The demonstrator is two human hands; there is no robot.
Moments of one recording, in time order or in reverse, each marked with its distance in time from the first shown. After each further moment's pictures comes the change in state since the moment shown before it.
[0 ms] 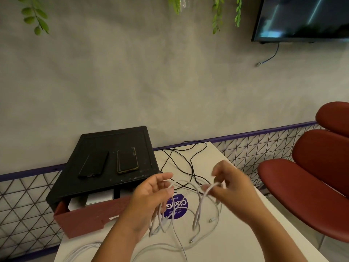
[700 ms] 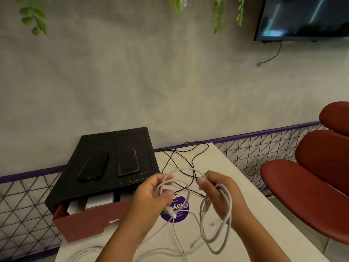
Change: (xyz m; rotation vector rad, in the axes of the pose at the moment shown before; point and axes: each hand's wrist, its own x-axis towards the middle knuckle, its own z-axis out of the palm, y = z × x) left_hand 0.006 0.002 0.007 0.200 0.133 0.065; right_hand 0.011 0.011 0.028 0.034 0.007 -0.175
